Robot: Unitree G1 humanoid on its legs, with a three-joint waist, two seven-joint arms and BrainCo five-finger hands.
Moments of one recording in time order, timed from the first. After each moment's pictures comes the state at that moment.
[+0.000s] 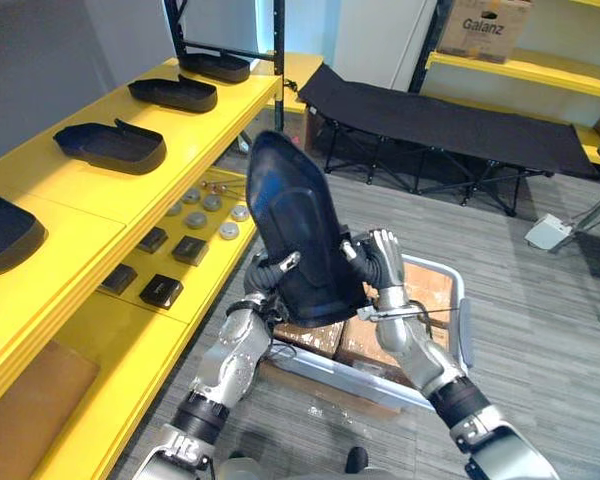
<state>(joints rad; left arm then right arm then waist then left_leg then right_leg) -0.27 0.14 -0.33 0.16 -0.79 -0.05 0.27 -0.37 -0.24 0.44 0.34 -0.56 -0.24 -0.67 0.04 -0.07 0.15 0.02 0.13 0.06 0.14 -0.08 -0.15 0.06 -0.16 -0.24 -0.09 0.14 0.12</state>
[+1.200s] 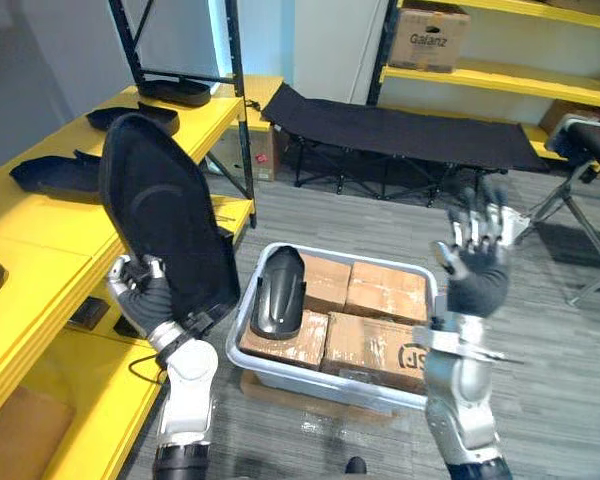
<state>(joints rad) 0.02 -0.01 0.13 -0.07 0.26 -0.21 0.82 0.12 -0.11 0.06 -0.27 0.36 -0.49 -0.21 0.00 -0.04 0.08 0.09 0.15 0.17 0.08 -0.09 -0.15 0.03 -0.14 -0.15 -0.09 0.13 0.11</state>
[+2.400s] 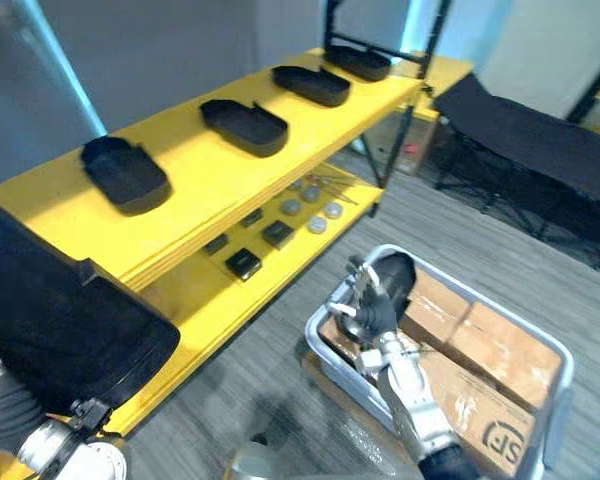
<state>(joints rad) 0.41 -0.09 0.43 -0.46 0.01 -0.45 0.54 -0.08 -0.07 0.26 0.20 0.23 -0.34 -0.15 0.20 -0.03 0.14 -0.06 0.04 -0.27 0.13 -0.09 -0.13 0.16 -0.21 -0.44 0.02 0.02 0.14</state>
